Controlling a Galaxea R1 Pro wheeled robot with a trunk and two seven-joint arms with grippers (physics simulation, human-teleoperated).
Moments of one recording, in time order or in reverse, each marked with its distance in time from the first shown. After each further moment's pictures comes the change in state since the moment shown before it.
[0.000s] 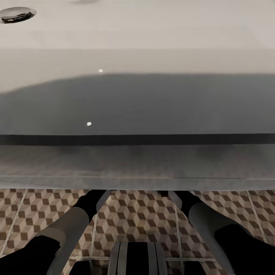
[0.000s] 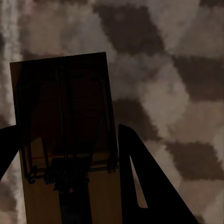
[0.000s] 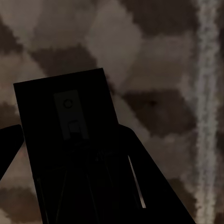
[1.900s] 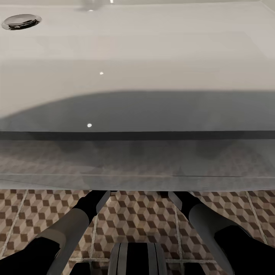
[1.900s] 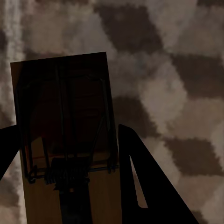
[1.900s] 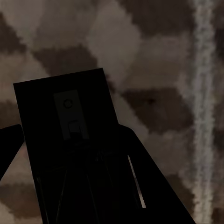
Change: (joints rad) left arm 0.011 0.000 -0.001 0.000 -0.002 0.000 0.000; right arm 0.010 0.000 -0.001 0.000 -0.001 0.000 0.000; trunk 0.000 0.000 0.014
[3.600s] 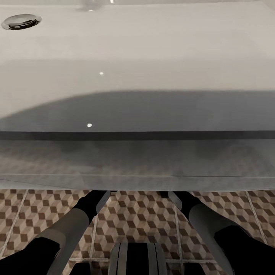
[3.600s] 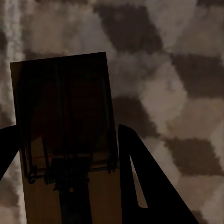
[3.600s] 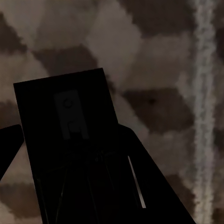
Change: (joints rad) left arm 0.000 0.000 0.000 0.000 0.000 0.000 -0.001; right arm 0.000 0.000 0.000 0.000 -0.001 -0.001 0.001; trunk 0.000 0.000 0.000
